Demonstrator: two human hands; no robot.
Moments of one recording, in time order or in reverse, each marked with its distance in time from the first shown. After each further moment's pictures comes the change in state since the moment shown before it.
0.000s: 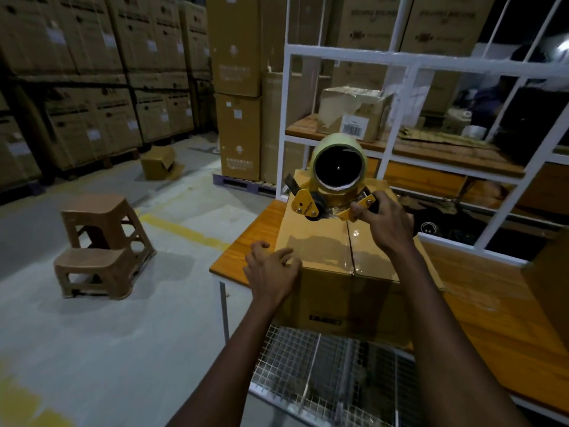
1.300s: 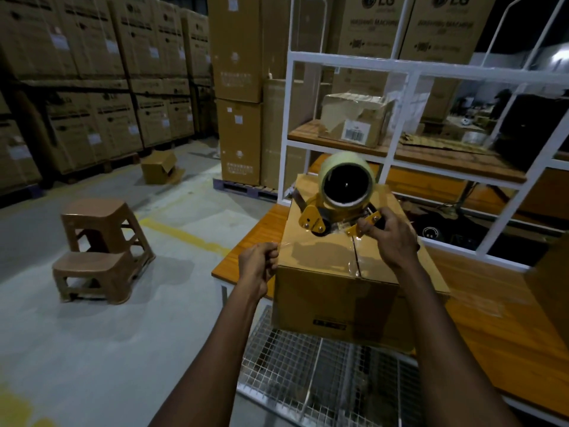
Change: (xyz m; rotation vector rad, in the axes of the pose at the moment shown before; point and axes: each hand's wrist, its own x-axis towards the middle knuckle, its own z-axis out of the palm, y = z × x) left_hand 0.030 -0.001 -0.036 -1.171 -0.092 -0.593; right_hand -0.011 0.020 0.012 0.070 -0.002 -0.020
